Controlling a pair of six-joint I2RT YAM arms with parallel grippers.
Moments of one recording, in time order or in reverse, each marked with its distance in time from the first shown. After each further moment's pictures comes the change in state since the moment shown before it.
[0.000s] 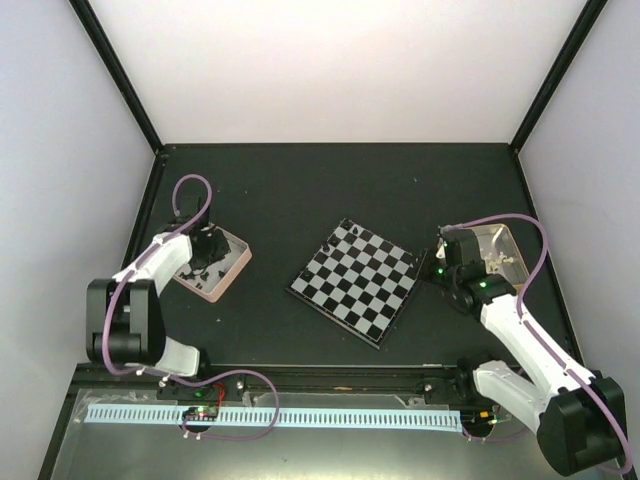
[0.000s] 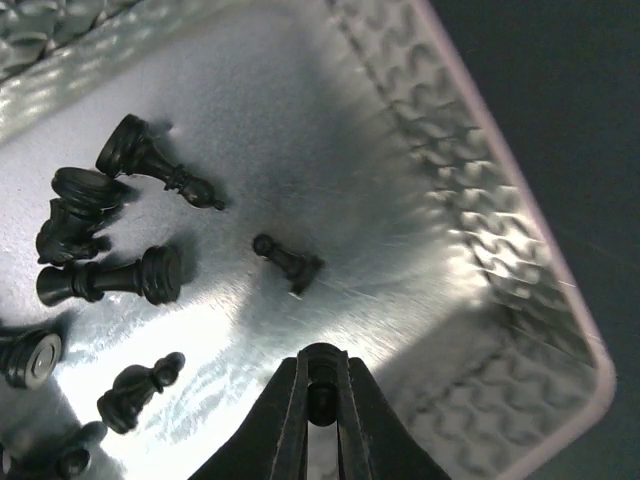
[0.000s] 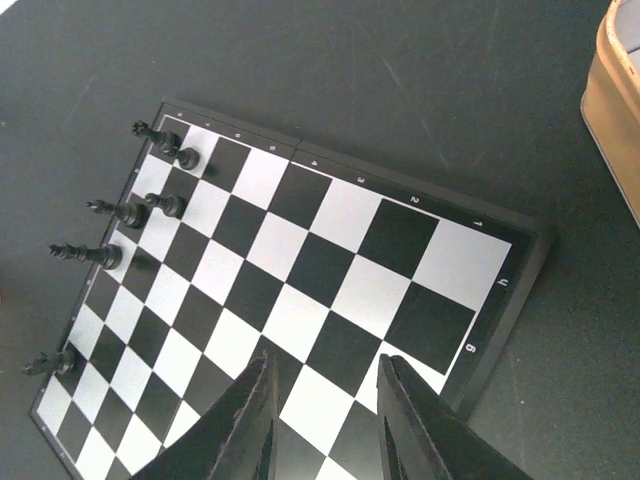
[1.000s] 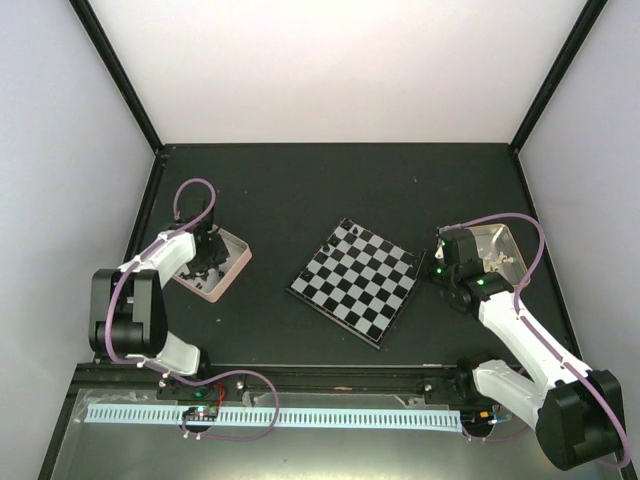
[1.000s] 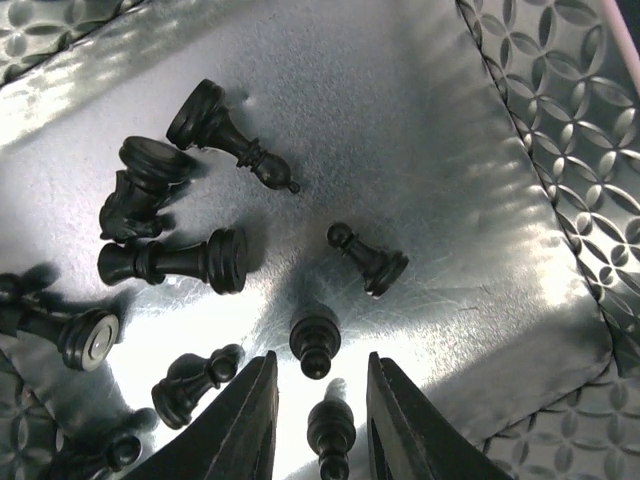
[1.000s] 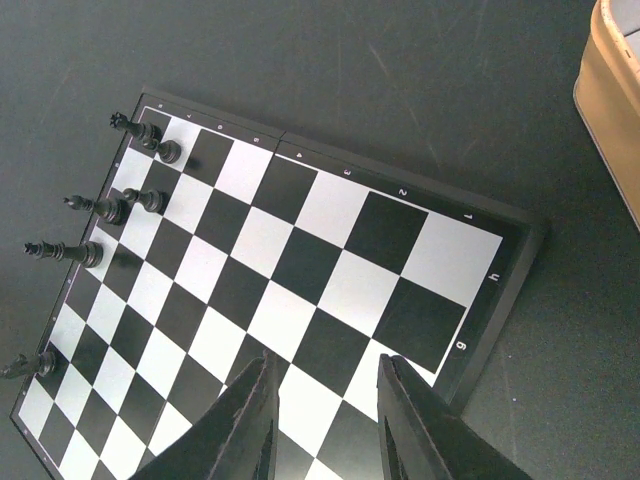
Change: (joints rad) left arm -0.014 0.016 0.001 -0.043 -0.099 -0.036; right arm 0.000 0.023 0.000 0.002 0.005 0.000
